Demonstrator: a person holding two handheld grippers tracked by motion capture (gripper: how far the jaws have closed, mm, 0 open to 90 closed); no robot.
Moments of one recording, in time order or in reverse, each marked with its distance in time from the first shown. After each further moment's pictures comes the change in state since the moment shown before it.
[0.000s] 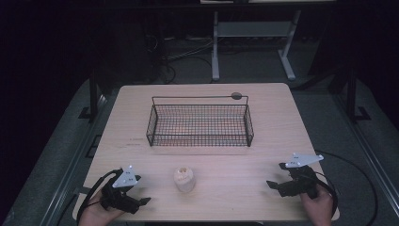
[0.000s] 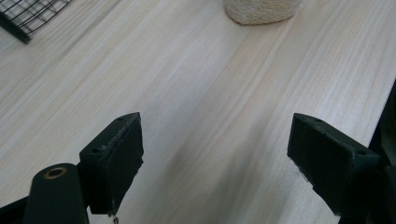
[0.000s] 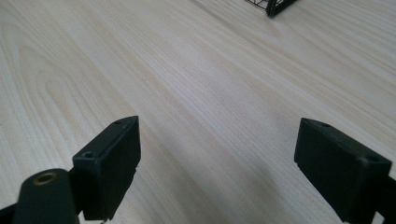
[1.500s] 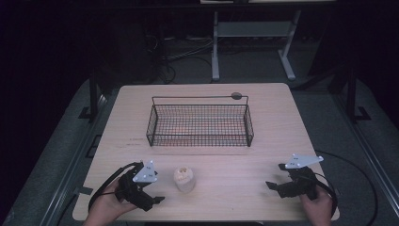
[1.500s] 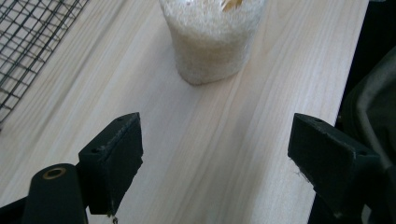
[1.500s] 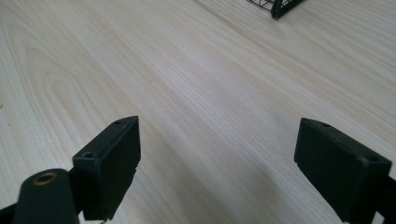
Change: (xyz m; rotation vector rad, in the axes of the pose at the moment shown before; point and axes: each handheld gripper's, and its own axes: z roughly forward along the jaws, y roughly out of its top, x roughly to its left) left arm -0.018 0.062 0.002 0.057 -0.084 0.155; right arm 0.003 -0.001 0.000 -0.013 0.006 -0.001
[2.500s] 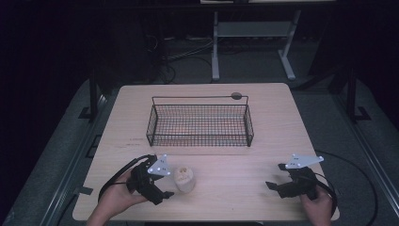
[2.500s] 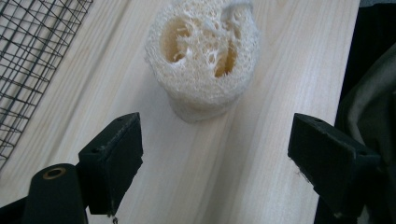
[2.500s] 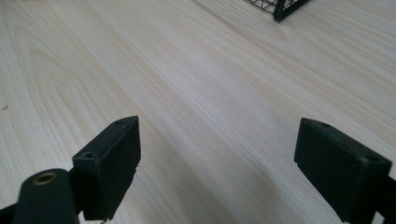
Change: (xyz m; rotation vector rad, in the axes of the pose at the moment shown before) left arm 0.006 0.037 0.008 0.035 -0.040 0.061; right arm 0.000 0.000 -0.001 -0.005 0.008 -0.003
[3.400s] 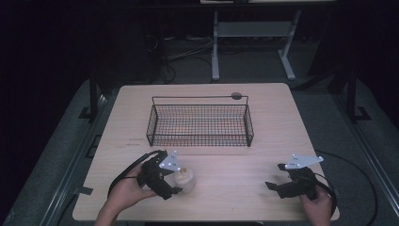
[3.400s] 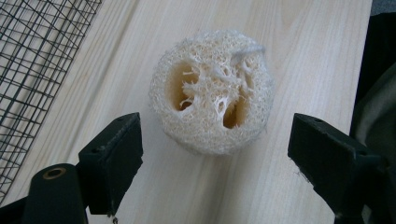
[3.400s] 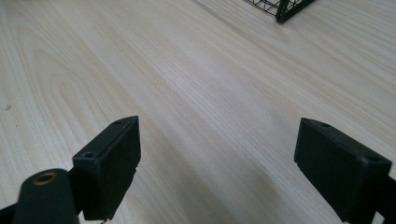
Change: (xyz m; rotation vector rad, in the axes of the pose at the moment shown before) left arm 0.005 0.021 0.015 0.011 -0.009 0.017; right arm 0.002 0.001 0.000 -0.001 0.002 -0.006
